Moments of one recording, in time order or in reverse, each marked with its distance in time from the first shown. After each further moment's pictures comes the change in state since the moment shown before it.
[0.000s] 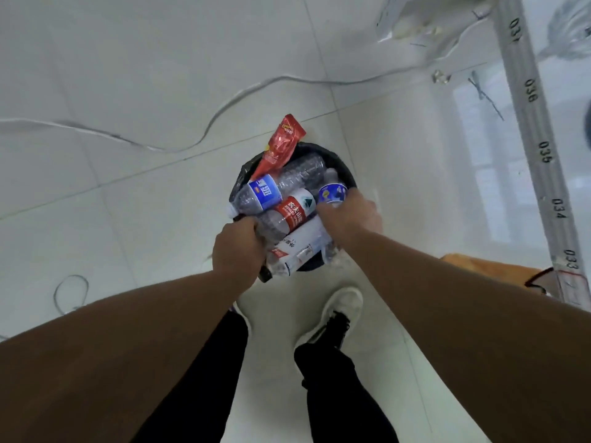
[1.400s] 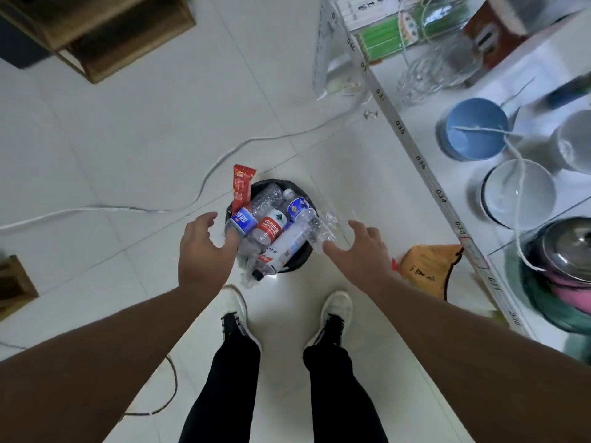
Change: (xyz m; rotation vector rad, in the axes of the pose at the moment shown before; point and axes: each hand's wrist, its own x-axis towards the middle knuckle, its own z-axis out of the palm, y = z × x) left_hand -0.067 0.045 -0.140 -0.397 0.262 0.064; right_hand -0.124 0.059 -0.116 0.130 0.020 -0.010
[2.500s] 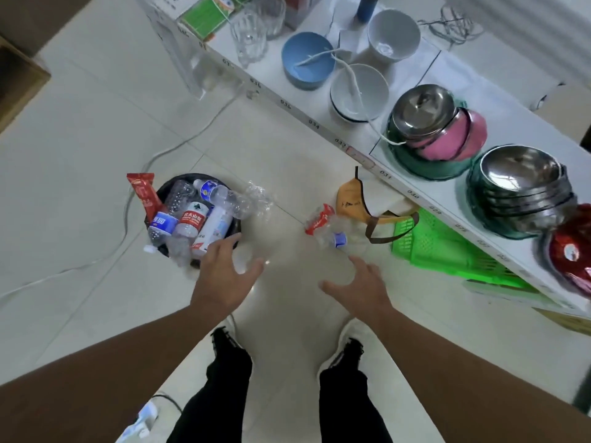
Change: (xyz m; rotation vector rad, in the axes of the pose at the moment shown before) left_hand -0.157 0.035 0.058 0.252 -0.565 0.366; right_hand -0.190 0.197 0.029 0.349 0.097 0.383
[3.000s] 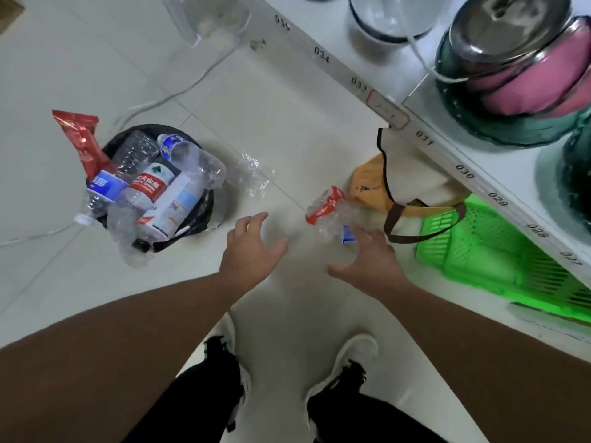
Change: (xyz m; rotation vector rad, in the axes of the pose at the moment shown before) left_hand 0.097 -0.038 0.195 0.083 -0.060 -0.074; right_hand 0.182 0.067 0.034 -0.296 -0.026 -0.281
